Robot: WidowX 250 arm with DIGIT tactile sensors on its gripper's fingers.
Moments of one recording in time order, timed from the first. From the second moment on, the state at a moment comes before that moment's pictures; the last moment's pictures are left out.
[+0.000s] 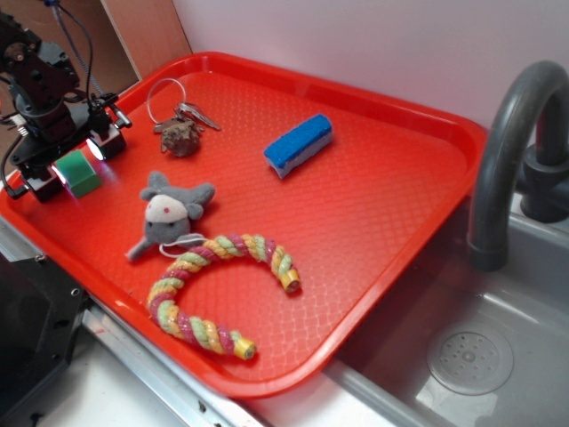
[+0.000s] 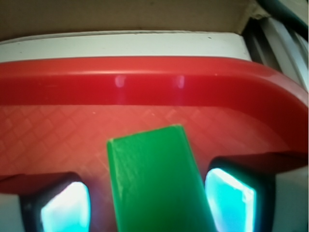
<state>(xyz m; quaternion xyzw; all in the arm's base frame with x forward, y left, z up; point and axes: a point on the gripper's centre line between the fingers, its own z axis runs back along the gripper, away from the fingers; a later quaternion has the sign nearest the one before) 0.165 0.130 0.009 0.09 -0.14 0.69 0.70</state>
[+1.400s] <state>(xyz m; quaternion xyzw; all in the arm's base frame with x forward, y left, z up) 0.204 0.084 0.122 -0.05 -0.04 0.43 0.90</state>
